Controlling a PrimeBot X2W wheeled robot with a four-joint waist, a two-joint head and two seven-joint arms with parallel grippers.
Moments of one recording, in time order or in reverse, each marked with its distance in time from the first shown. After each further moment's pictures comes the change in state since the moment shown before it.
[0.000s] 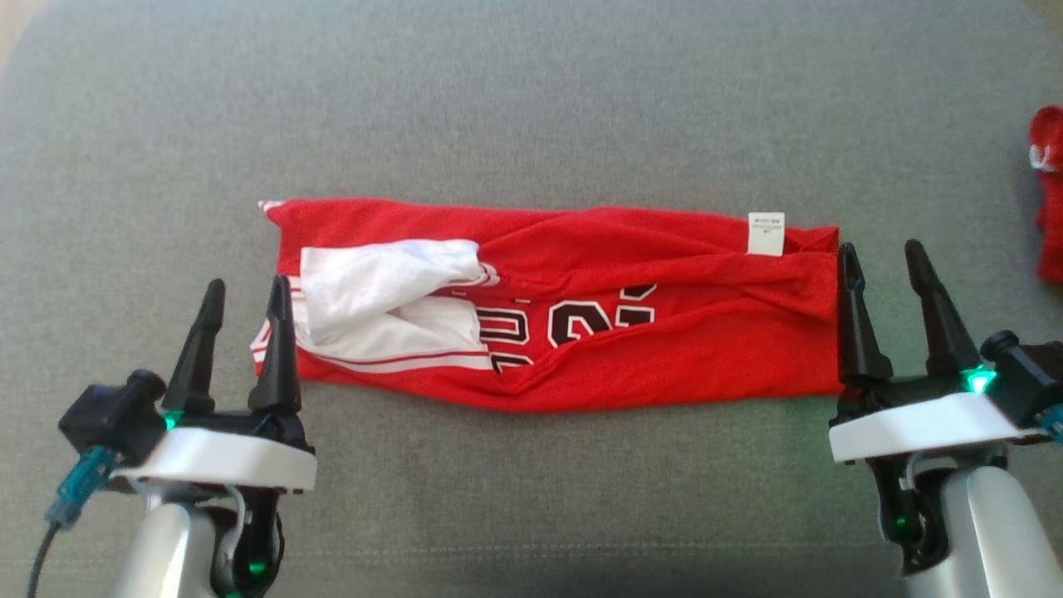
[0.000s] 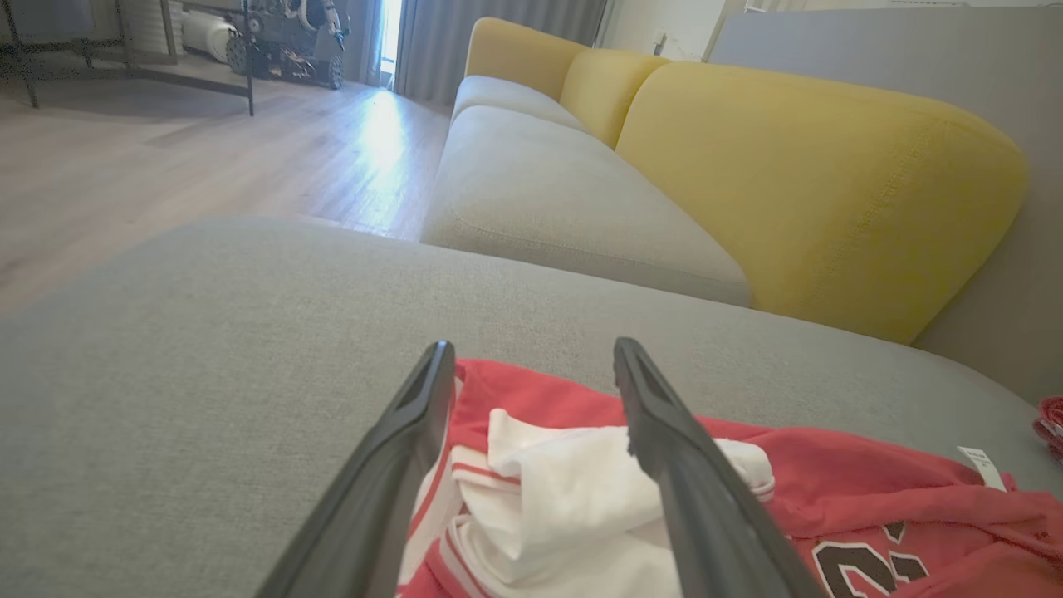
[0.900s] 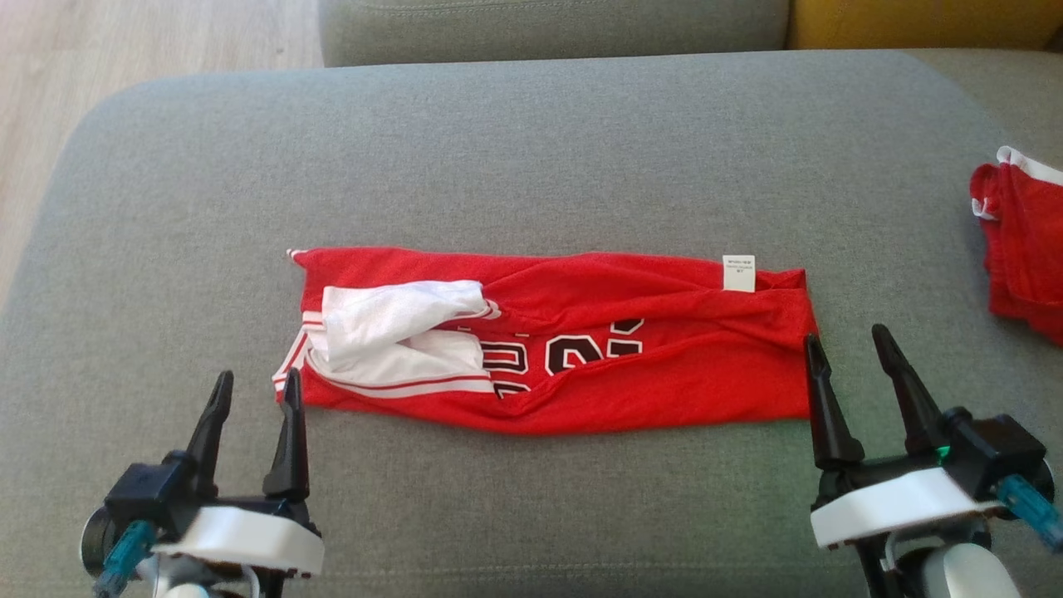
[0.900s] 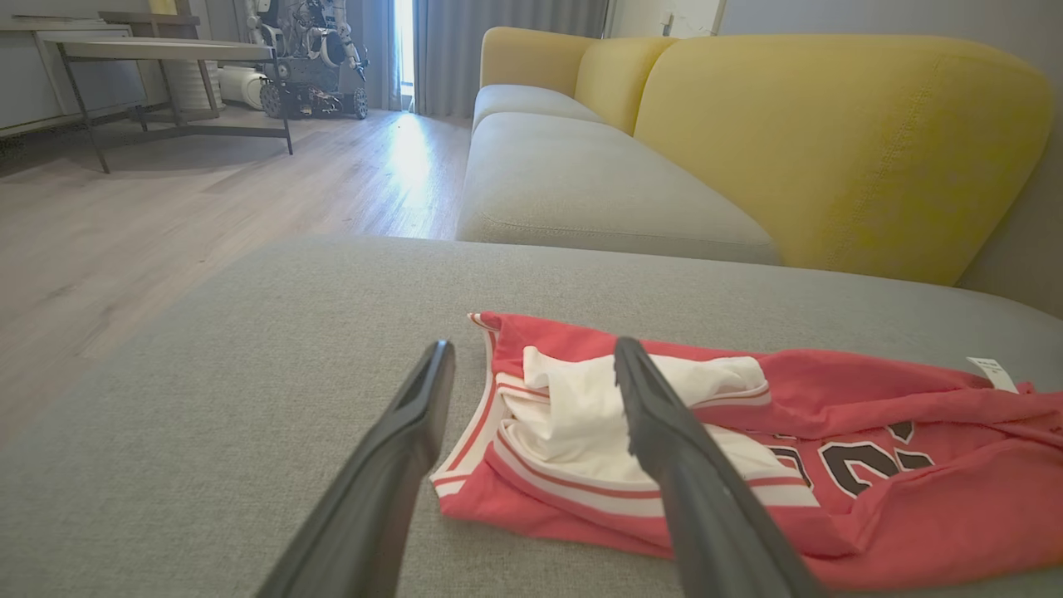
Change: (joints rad) left arm 0.163 -0.044 0.049 -0.006 0.193 0.016 0.000; right arm 0.162 0.014 0.025 -0.055 -0.123 0.000 0.017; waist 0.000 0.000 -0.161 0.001
